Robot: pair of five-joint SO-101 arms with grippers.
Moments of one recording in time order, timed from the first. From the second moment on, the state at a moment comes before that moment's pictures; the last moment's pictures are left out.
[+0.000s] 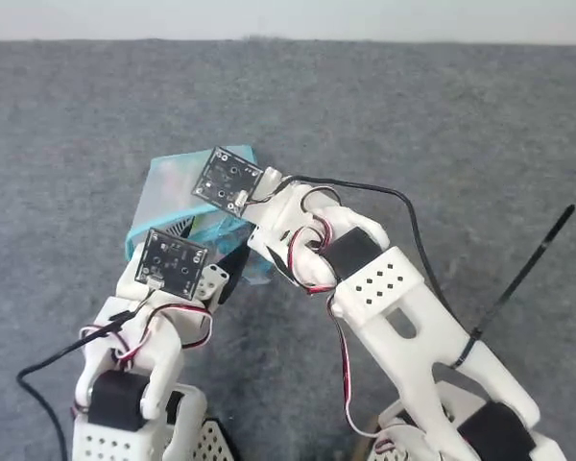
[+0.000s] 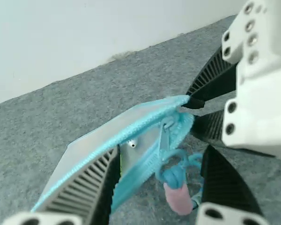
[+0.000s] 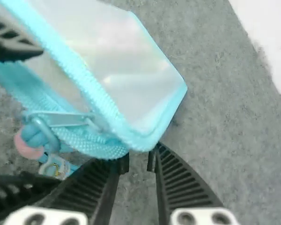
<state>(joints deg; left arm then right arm) 3.8 -92.4 71.5 60.3 -9.9 -40.4 -23.7 30.3 43.7 29.6</state>
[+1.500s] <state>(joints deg) -0.9 -79.5 66.2 59.0 -8.1 -43.0 -29.9 44.6 34.9 38.0</state>
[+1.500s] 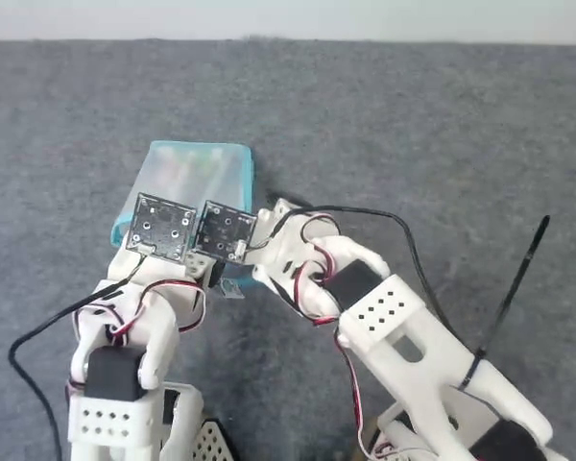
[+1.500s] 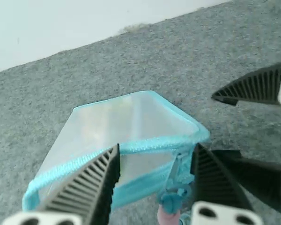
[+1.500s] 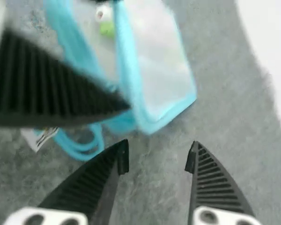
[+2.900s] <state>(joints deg) -25.1 -39.5 42.9 59.4 -1.2 -52.7 -9.9 33.9 55.6 14.5</state>
